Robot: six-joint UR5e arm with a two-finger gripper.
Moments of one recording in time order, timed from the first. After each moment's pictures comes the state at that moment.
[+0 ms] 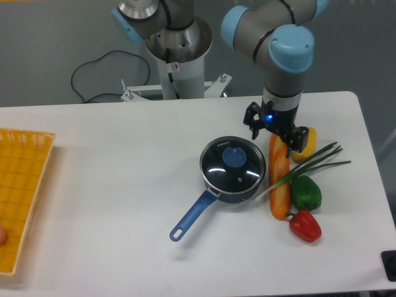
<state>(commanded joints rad) 2.70 -1.76 -1.76 -1.10 1.52 1.30</state>
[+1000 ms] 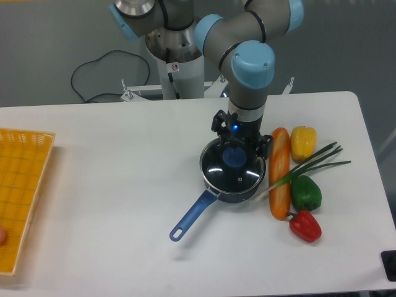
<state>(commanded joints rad) 2.60 -1.76 -1.80 -1.10 1.51 1.16</state>
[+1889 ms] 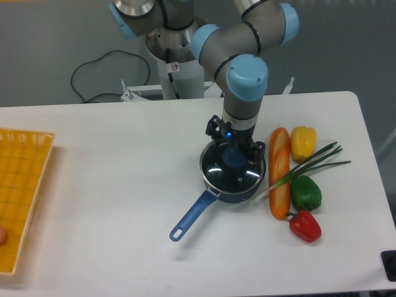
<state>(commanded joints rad) 2.60 -1.79 -1.81 -1.09 1.52 1.17</state>
